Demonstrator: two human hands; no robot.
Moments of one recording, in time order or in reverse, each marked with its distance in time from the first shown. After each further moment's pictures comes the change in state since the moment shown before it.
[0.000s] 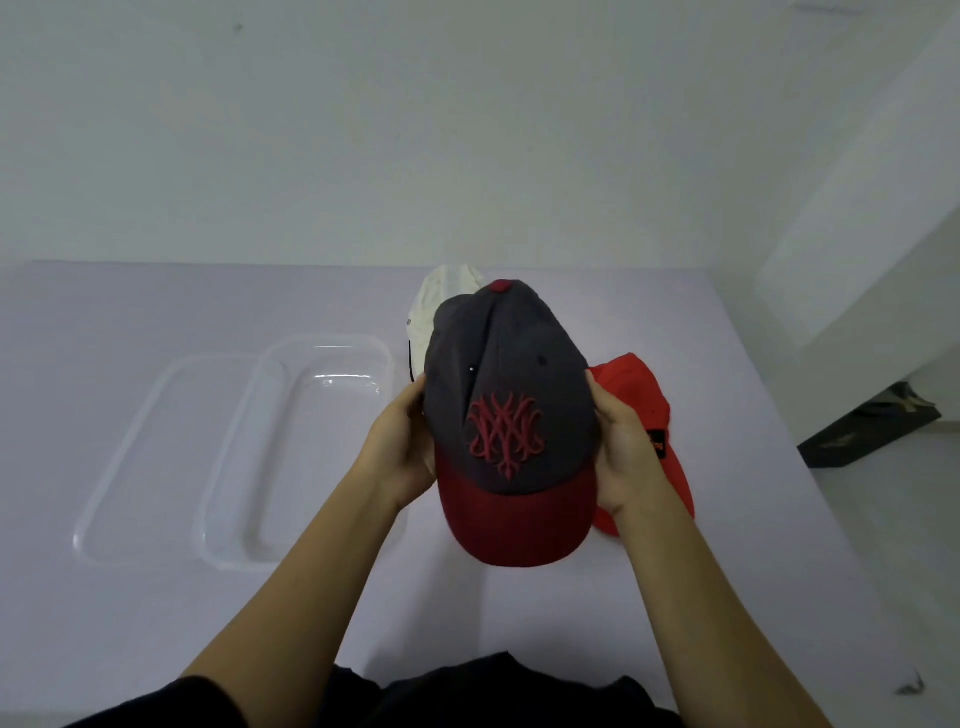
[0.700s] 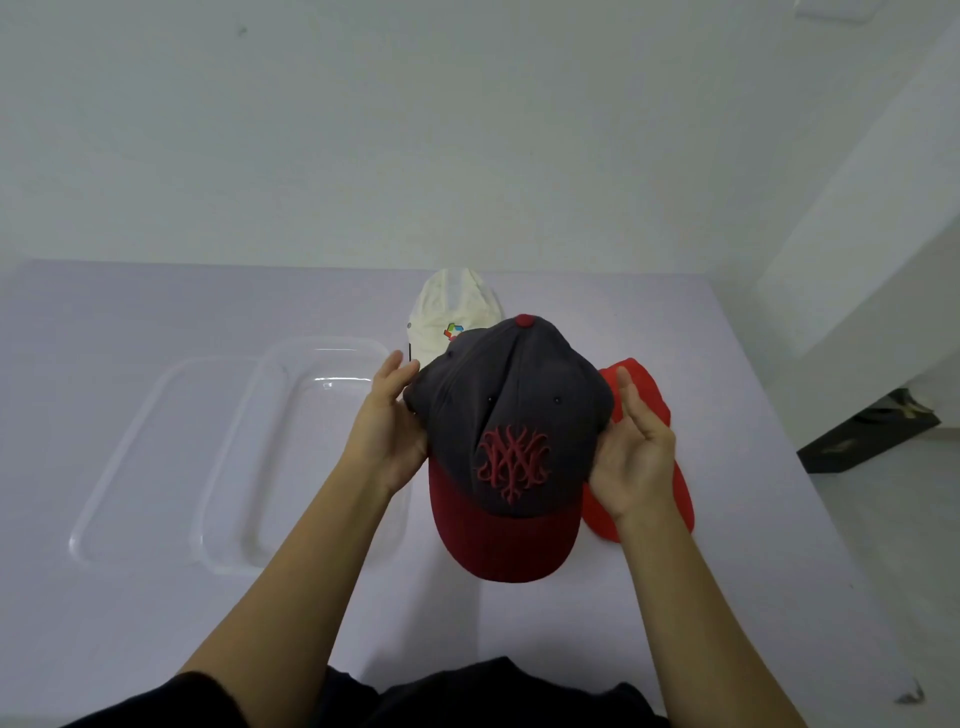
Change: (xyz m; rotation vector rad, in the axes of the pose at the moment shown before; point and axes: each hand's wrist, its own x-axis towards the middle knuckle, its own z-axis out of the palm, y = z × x) left_hand 0.012 0.015 -0.008 -0.081 -0.018 0.130; right_hand 0.008 0.004 -0.026 0.329 0.035 -0.208
